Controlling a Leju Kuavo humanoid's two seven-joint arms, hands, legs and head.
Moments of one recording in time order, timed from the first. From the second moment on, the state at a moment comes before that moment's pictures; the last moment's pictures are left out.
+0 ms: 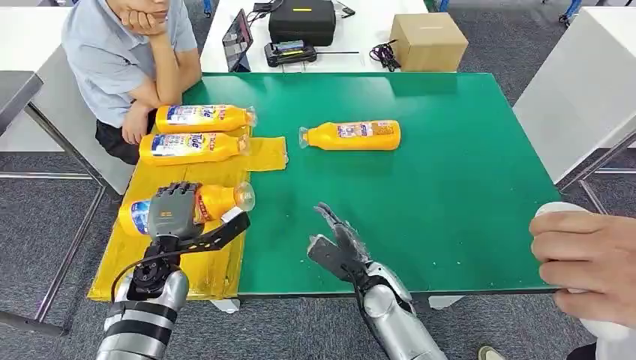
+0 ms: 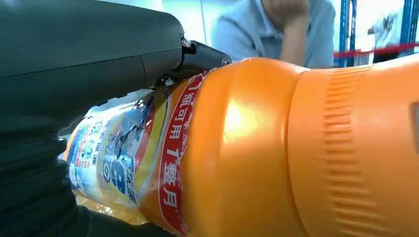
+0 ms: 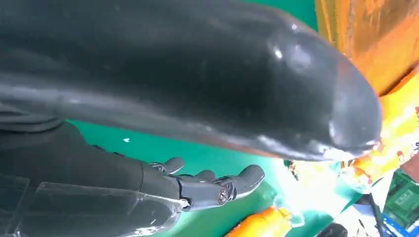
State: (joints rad) left arm -0.31 -0.17 -0.01 -1.12 -1.57 0.36 0.13; right arm -0.26 0.19 0.25 -0.96 0.63 0.03 -0.45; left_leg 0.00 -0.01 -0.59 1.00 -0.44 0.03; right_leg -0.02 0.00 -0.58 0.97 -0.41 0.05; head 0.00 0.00
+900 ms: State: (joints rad) left arm -0.46 -0.08 -0.06 -0.72 -1.57 0.38 -0.01; right arm -0.27 0.18 0.27 -0.95 0.59 0.04 -0.49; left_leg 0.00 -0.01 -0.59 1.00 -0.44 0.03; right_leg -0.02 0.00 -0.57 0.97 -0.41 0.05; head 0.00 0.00
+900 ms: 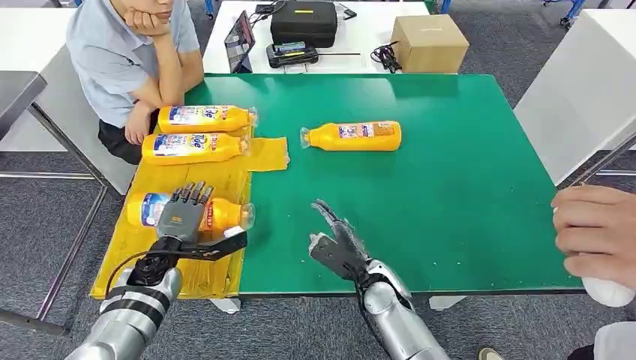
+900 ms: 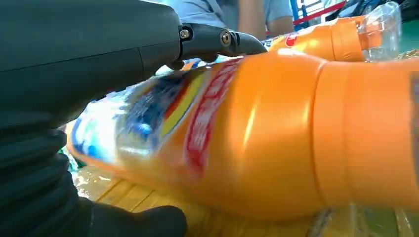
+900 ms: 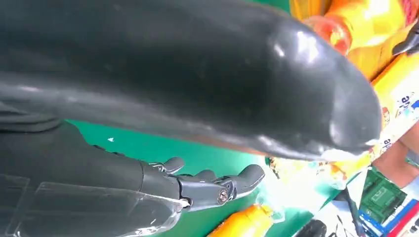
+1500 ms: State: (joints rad) left arm -0.47 -0.08 -0.11 -0.71 -1.57 0.40 -0.01; right arm -0.28 0.18 0.28 -0.93 0.57 0.03 -0.50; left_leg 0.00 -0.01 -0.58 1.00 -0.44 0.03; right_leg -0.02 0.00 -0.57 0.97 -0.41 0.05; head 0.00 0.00
